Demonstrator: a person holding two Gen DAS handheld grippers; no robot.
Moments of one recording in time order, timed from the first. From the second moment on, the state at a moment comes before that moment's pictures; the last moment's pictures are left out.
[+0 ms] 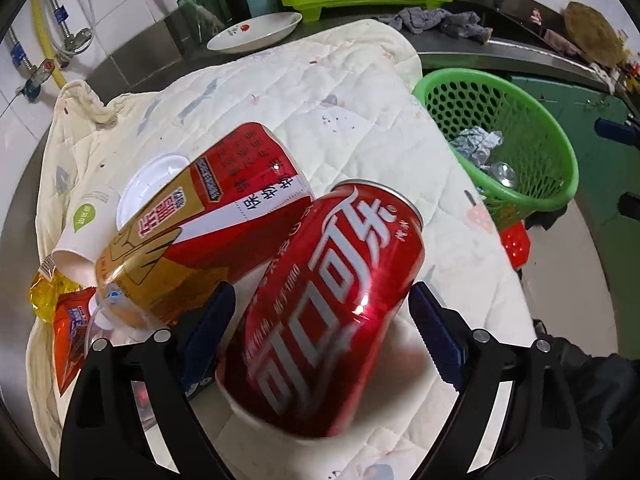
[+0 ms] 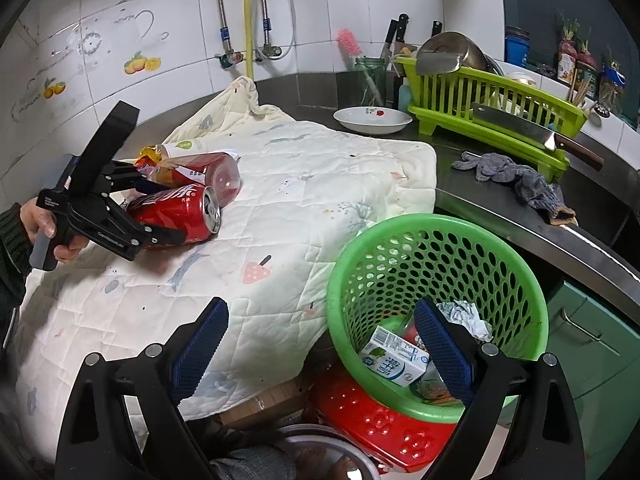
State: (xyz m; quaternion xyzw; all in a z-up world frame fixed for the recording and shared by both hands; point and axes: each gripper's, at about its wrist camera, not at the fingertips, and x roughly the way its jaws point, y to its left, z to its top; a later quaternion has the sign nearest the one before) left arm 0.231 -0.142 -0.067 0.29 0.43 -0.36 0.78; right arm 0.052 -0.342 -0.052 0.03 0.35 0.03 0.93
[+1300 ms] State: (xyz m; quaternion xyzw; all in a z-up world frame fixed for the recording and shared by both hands) left arm 0.153 -0.023 -0.026 0.09 0.38 -0.22 0.90; right arm 0.166 -0.253 -0.033 -0.07 0.37 0.17 0.91
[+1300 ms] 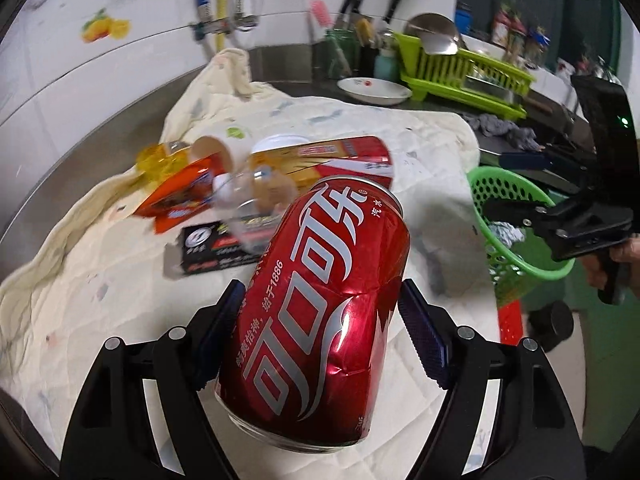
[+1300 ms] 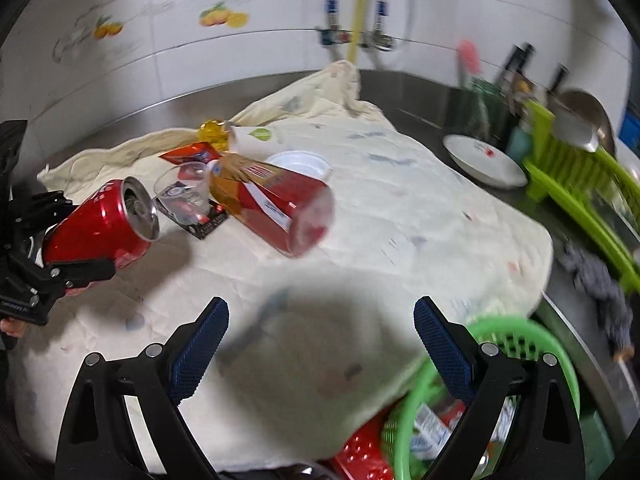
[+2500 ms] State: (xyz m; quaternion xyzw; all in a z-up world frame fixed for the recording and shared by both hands) left arm 0.143 0.087 -0.031 0.01 0.37 -0.10 0.92; right arm 0.261 -0.086 -0.054 -0.06 0.38 0.26 0.89
